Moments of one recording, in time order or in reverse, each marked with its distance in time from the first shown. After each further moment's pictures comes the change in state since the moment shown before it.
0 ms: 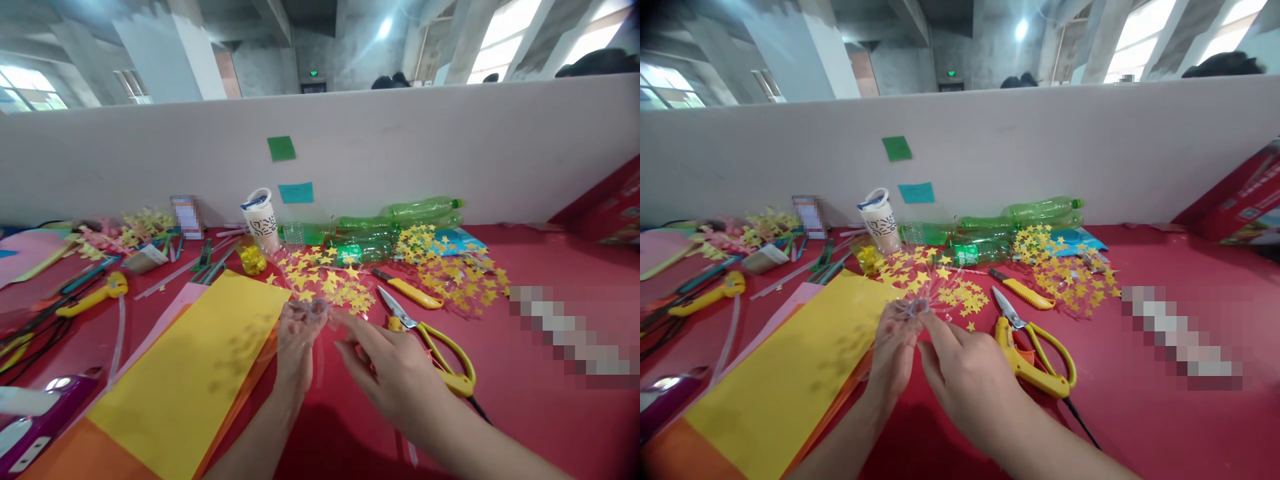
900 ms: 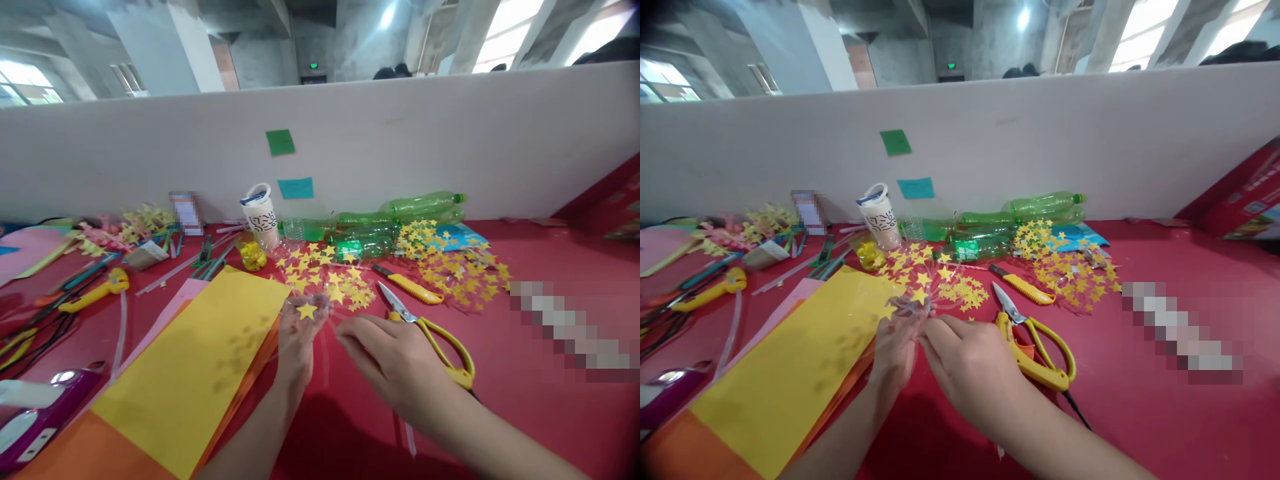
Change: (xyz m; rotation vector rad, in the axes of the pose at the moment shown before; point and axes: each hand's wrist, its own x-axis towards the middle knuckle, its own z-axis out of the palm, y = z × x) left_hand 0.000 -0.008 -0.004 0.016 -0.028 0.023; right_hand 0.007 0.001 -0.011 0.082 -0.070 -0.088
